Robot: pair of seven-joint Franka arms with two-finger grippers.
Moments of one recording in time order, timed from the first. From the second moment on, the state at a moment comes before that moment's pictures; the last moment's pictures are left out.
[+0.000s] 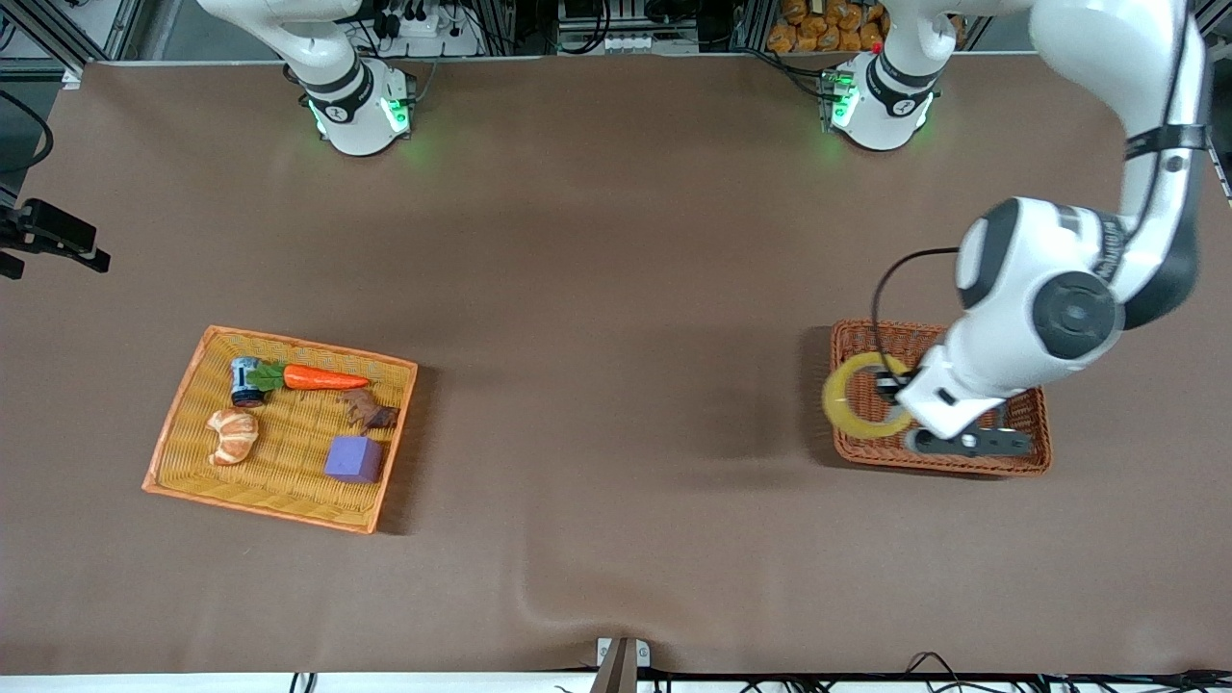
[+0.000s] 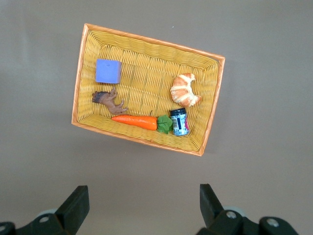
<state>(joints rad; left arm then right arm) -0.07 0.41 -0.14 -1.59 0.08 1.91 -0.17 0.00 0.03 -0.13 -1.52 0.04 1.54 -0.18</state>
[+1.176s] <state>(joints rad) 0.13 0.49 -0.14 -1.88 0.08 2.24 0.00 0.00 0.04 -0.12 -1.52 0.04 1.54 -0.18</state>
